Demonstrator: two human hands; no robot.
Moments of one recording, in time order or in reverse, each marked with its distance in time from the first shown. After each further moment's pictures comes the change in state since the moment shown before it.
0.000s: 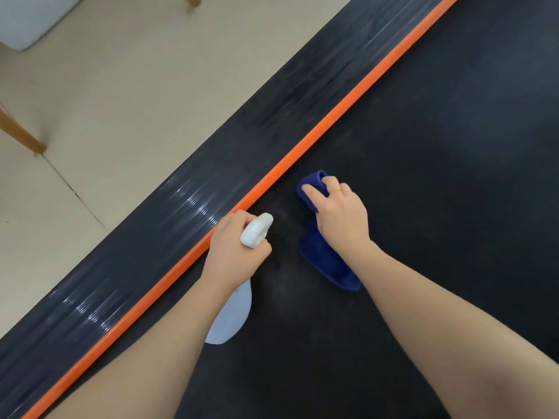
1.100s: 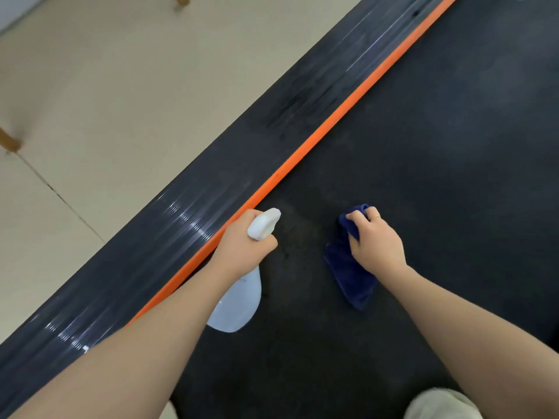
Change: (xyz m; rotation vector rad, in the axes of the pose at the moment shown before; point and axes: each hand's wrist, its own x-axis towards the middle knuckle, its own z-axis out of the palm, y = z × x) left_hand -0.007 -0.003 -0.027 -0.155 -0.209 -0.028; right_hand -0.065 0.010 -0.041 0.086 -0.305 0.350
